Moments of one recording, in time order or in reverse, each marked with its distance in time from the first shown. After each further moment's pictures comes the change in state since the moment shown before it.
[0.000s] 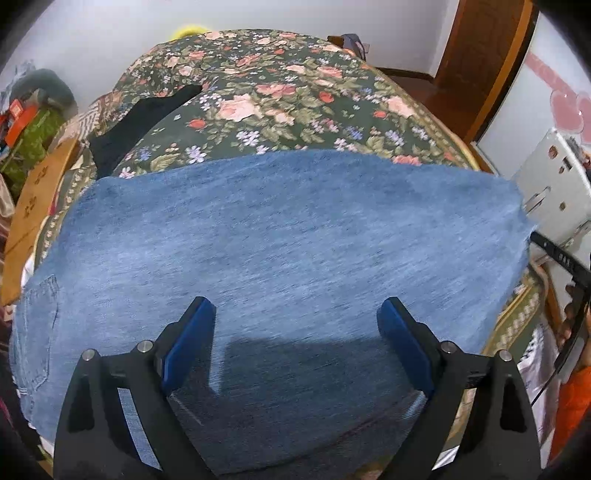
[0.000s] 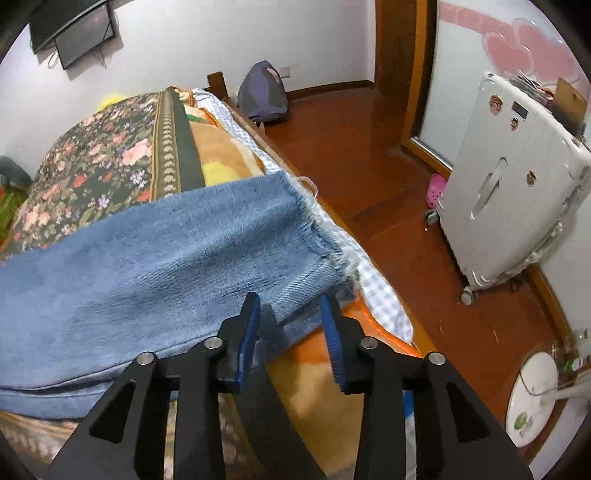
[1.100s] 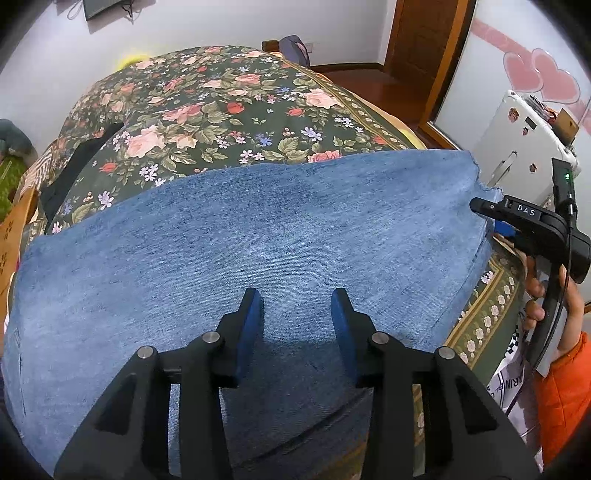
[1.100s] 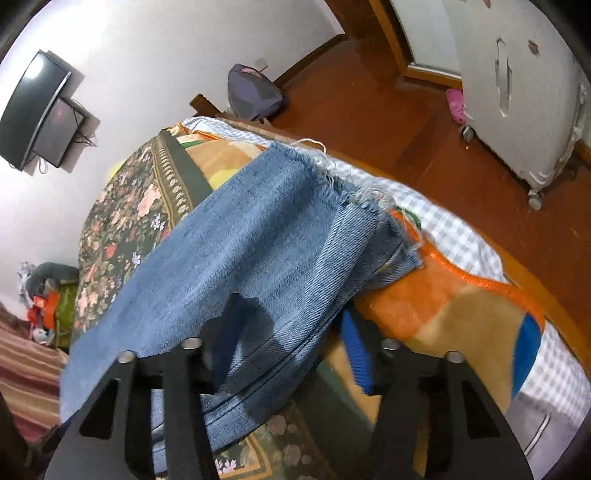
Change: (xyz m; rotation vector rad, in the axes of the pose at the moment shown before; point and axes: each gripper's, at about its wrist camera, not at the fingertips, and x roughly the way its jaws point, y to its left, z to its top) left arm 0.020 -0.072 0.006 0.187 -0.020 -0.073; right arm 0.038 -0.007 -0.009 0.374 0.045 0.267
